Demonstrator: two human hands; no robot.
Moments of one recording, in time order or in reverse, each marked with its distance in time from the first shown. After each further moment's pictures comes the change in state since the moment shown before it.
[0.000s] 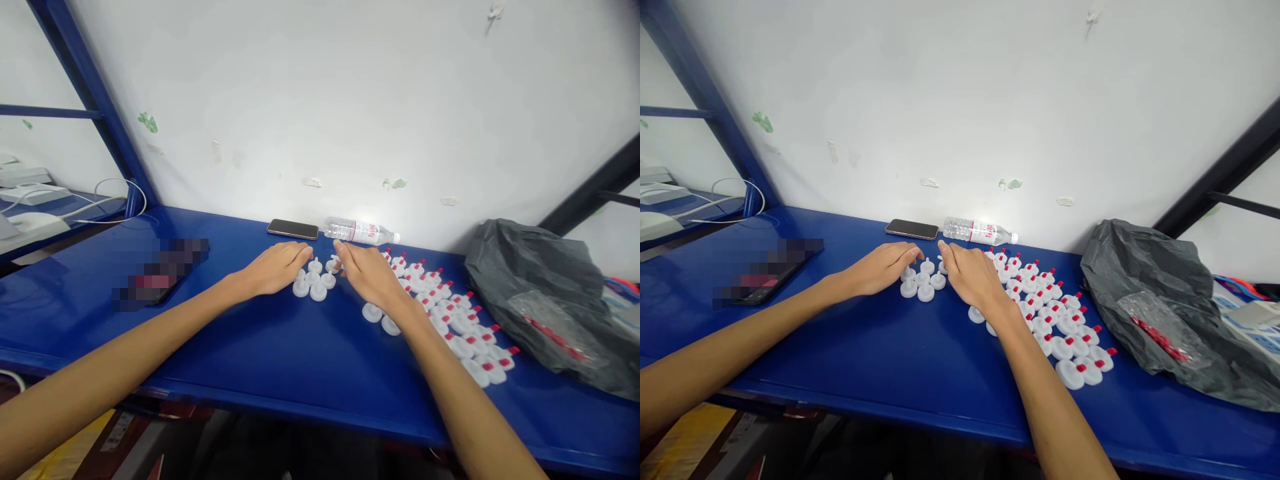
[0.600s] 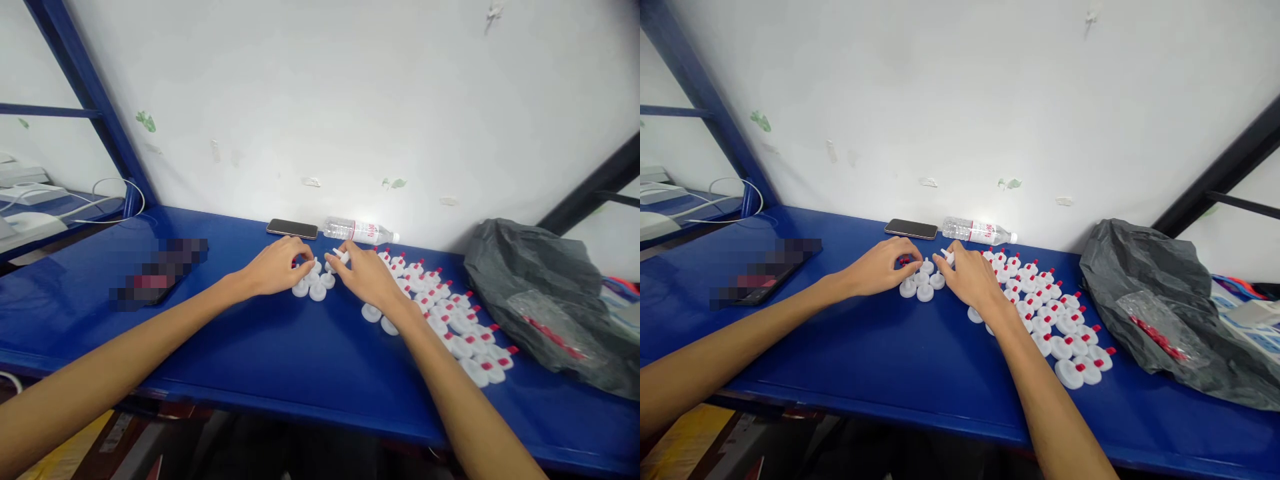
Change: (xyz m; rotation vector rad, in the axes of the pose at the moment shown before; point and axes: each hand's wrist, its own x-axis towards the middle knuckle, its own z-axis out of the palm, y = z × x) left_hand 0.000 0.000 0.002 0.062 0.103 0.102; right_hand 0.002 0.004 0.010 -0.059 -0.003 0.093
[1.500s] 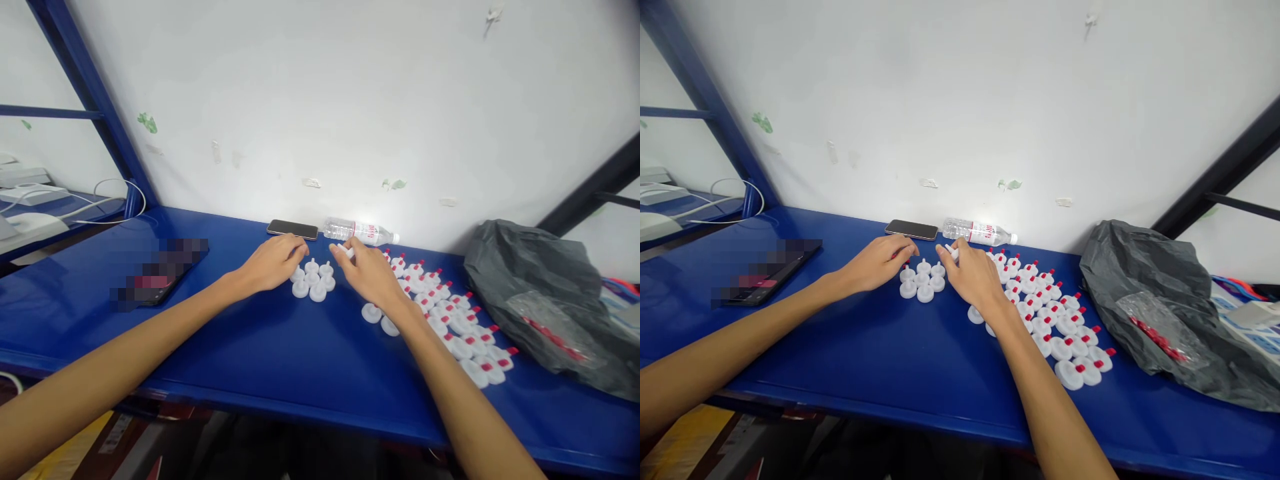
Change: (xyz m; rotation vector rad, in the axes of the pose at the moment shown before) left_hand 0.004 0.001 -0.008 0.009 0.031 -0.093; right_hand -0.001 -0.003 -0.007 0.045 0.056 0.049
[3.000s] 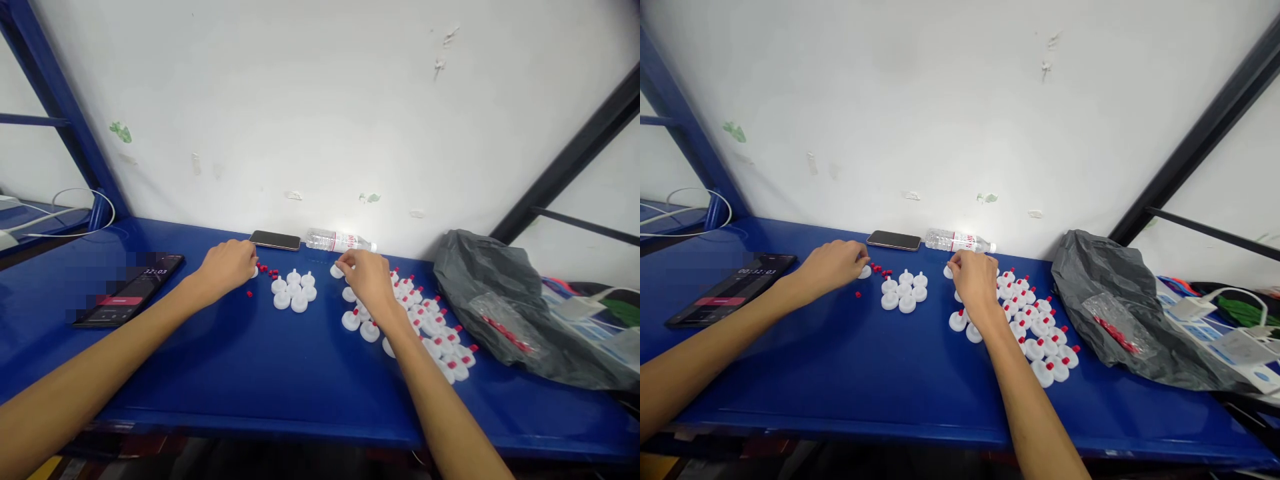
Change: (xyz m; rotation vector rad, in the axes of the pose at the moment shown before) left_hand 0.001 -0.016 -0.028 0.458 -0.094 -0.381; right_hand 0.003 0.021 -0.018 -0.153 0.119 0.116
